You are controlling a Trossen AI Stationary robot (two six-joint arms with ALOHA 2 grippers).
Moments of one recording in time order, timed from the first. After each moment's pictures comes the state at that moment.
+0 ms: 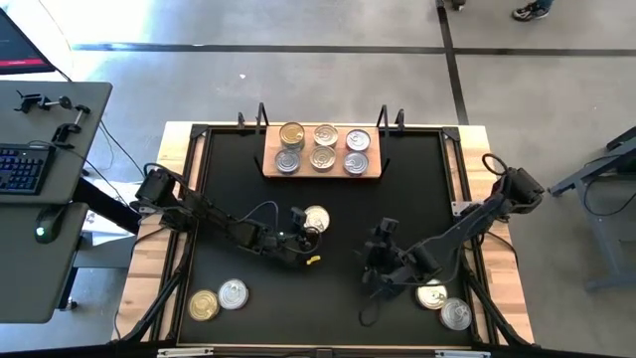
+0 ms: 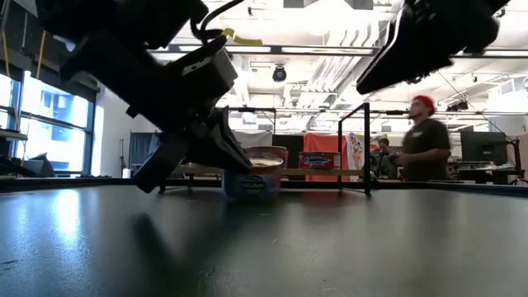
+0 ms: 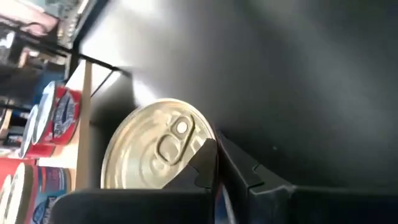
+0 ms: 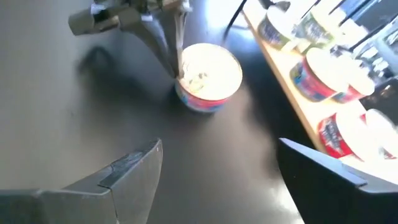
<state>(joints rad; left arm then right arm) -0.32 1.83 0.80 0.24 -0.61 0.47 0.61 1.62 1.03 -0.52 0.91 0.52</state>
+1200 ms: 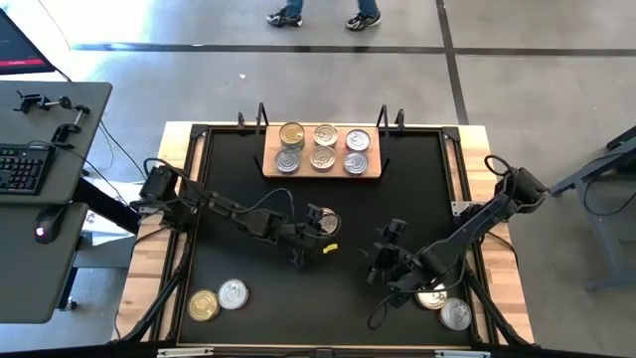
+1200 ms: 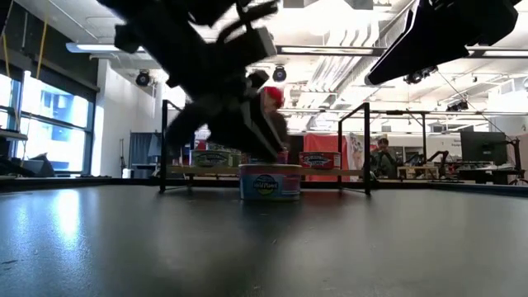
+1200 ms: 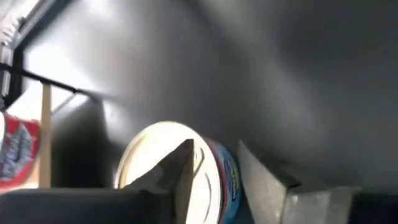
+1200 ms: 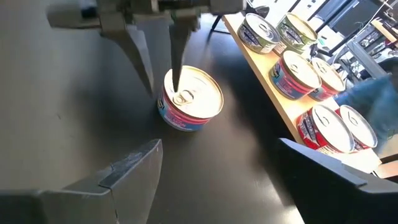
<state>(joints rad) -0.23 1.84 1.02 0.02 -0.35 0.45 0.66 1.60 1.03 -0.62 1.00 0.63</state>
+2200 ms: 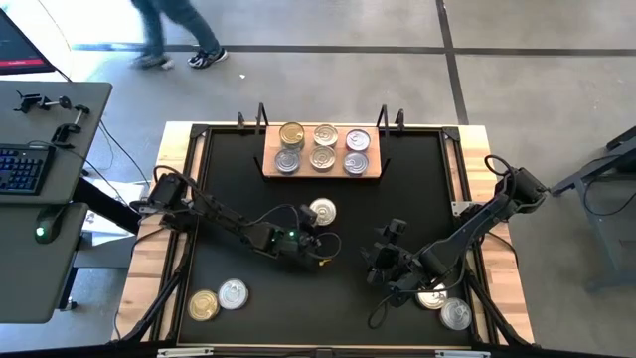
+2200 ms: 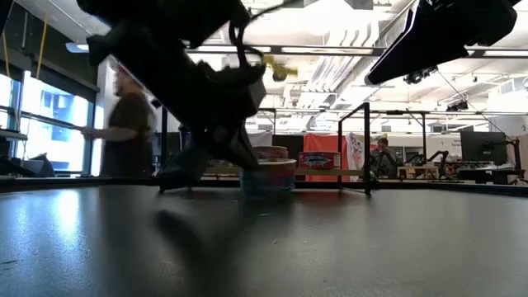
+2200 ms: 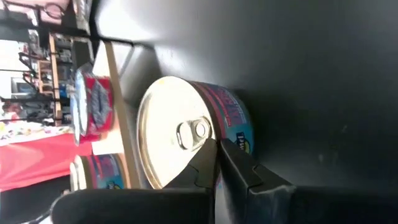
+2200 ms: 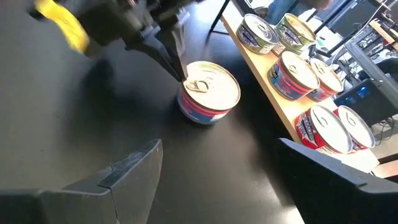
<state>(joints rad) -0.32 1.92 1.02 -0.05 -0.81 0.58 0.66 1.60 1.03 -0.62 1.00 0.63</state>
